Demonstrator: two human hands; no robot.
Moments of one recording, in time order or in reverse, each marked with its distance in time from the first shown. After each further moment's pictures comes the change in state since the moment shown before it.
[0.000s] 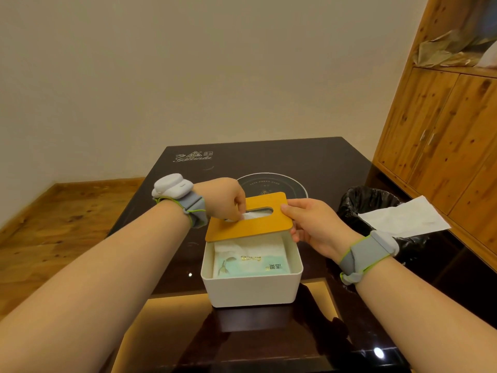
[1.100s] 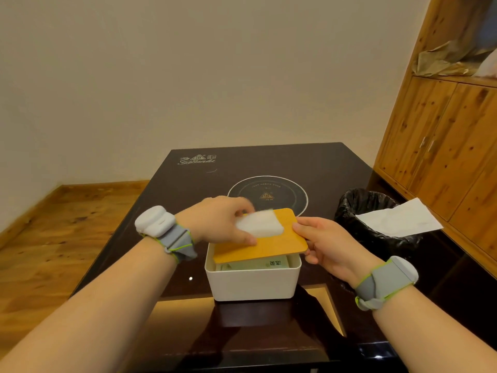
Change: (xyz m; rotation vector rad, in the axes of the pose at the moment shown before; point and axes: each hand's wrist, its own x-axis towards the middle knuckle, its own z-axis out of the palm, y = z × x) left_hand -0.053 0.013 0.025 -0.145 0.146 -0.006; right_hand -0.039 0.017 -0.012 0.082 -0.030 0.069
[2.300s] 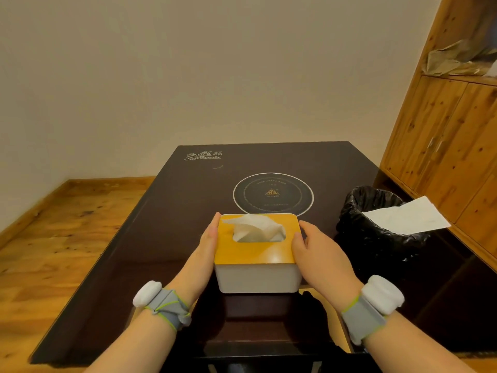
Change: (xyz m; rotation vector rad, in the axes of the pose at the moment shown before) left_hand -0.054 -0.022 0.098 -1.206 0.314 -0.329; right_hand -0.022 0.027 0.032 -0.952 0.376 -0.279
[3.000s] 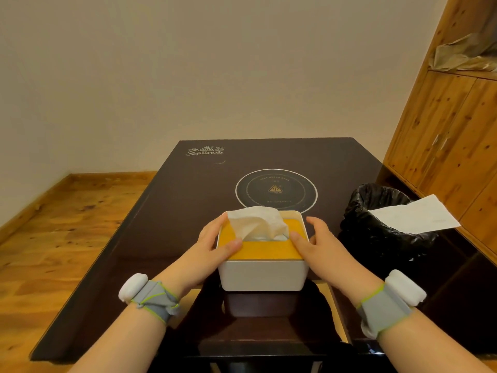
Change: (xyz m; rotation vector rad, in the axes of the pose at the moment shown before) left_hand -0.008 0.015 -0.014 0.296 -0.160 0.029; right_hand 0.019 0.020 0.005 0.174 -0.182 0.137
